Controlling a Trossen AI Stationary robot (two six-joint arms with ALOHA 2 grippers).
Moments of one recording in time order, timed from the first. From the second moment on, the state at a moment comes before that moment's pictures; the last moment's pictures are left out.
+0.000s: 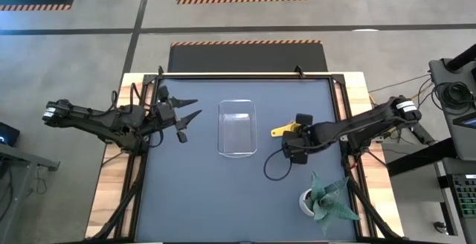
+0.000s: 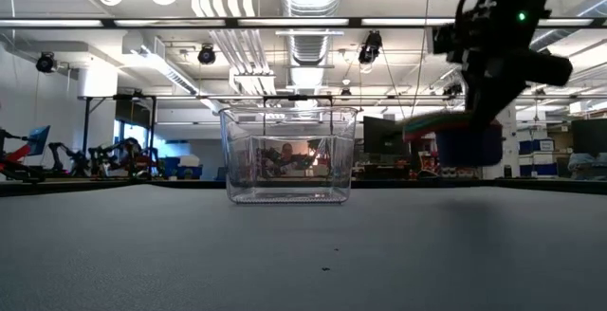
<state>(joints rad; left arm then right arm) -0.19 0.77 0.70 0.11 -0.62 0.28 0.21 1.42 0.93 -0.95 0.42 0.29</state>
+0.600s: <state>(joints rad) -0.19 0.77 0.70 0.12 -0.62 0.28 0.19 1.42 1.30 -1.20 0.49 0.15</state>
